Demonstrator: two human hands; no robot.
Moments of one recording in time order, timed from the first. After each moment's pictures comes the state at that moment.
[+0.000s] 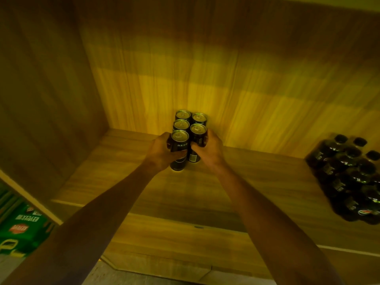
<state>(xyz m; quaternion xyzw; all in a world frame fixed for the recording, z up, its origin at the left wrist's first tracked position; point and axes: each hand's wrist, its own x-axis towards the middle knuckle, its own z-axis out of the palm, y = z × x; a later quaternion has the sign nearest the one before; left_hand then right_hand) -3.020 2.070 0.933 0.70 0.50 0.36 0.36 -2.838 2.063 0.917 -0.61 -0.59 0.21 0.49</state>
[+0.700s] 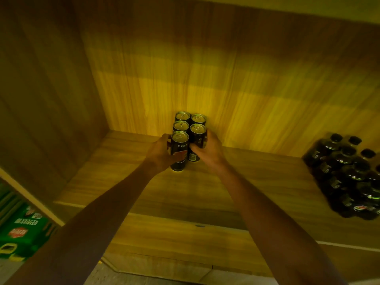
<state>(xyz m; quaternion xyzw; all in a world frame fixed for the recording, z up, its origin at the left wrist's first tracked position) -3.025 2.060 0.942 0.72 0.54 0.30 0.32 -2.836 2.056 0.927 -0.65 -0.60 0.20 0.42</state>
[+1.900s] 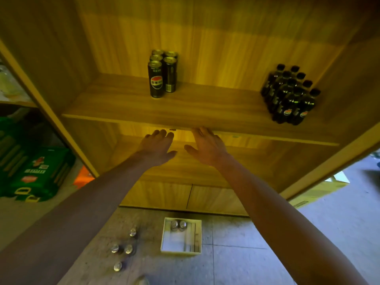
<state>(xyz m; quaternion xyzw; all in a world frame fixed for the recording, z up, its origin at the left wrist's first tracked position) -3.008 1.764 0.894 0.87 0.49 -0.01 0.03 -2.817 1.717 0.901 -0.68 -0.73 0.01 0.06</state>
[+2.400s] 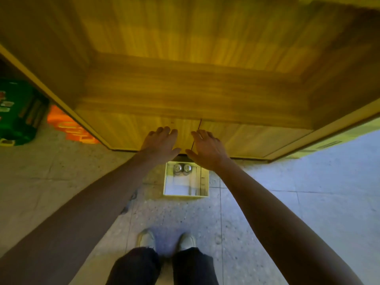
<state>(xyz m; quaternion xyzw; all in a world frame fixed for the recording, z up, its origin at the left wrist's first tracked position) -3.012 1.708 0.562 0.87 0.47 -0.09 0.13 -2.841 1.648 0.551 -0.69 -0.71 0.15 -0.01</state>
